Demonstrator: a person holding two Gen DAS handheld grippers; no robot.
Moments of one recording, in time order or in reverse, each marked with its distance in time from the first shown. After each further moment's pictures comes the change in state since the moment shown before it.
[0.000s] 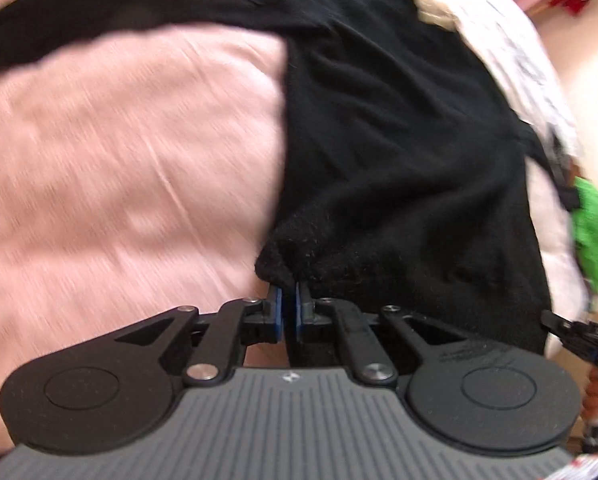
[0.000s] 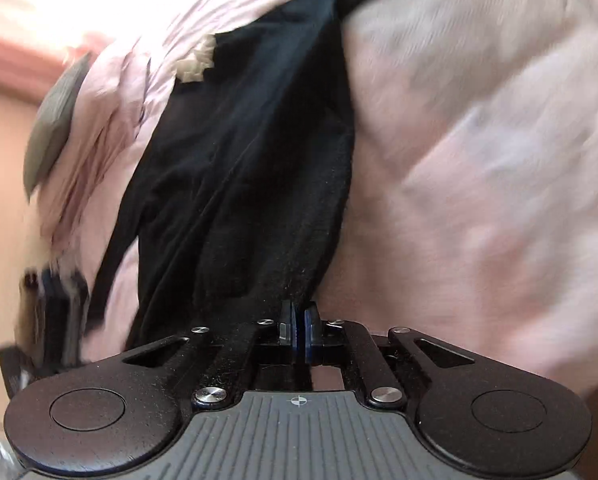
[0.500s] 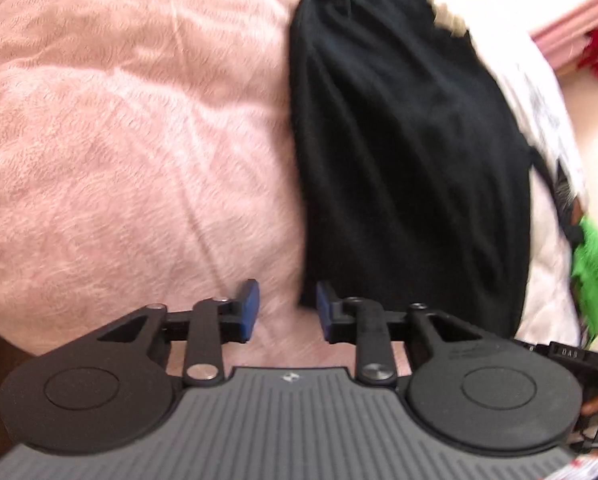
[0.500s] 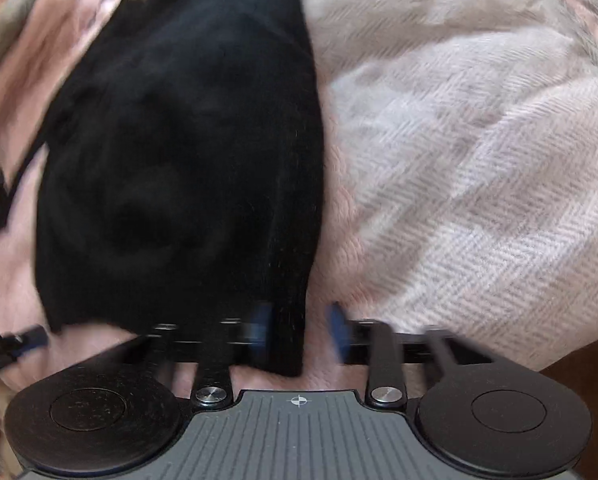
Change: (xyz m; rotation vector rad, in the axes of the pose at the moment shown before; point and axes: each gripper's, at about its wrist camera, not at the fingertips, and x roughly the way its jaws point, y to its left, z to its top) left arm 0.022 -0.034 -0.101 -0.206 -0.162 0.037; right arm 0.029 -0.052 0.007 -0.054 0.119 -0.132
